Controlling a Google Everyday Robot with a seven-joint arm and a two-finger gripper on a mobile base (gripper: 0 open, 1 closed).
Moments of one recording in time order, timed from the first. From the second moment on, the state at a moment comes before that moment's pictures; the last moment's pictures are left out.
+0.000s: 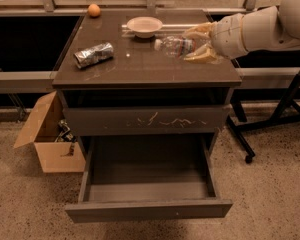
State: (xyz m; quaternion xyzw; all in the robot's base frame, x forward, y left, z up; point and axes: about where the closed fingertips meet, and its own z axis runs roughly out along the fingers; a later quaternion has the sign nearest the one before) arm 0.667 -0.125 0.936 -0.69 0.52 0.02 0.51
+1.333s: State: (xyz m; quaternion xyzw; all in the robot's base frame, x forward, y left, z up) arm 0.783 -0.132 0.907 -0.64 0.61 0.03 0.47
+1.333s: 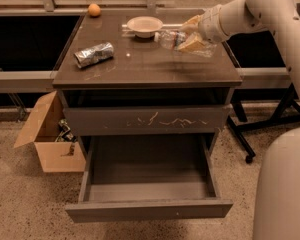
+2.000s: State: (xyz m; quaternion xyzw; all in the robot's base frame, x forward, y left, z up) arm 0.802 -0.134 0.899 -0.64 0.63 0.02 0.45
